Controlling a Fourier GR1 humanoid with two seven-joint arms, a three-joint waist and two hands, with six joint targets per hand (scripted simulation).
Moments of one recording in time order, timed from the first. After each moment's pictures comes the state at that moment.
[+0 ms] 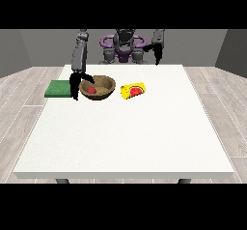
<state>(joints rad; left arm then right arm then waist) -0.20 0.03 -0.29 -1.54 -0.19 0.18 -0.22 -0.52 -0.26 -0.37 -0.59 -0.26 0.13 -0.52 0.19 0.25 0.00</state>
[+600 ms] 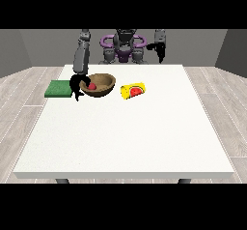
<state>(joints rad) -0.20 0.05 -0.27 -1.62 -0.19 0.15 -0.21 -0.54 -0.22 -0.44 -0.55 -0.34 0.08 -0.60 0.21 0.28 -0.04</state>
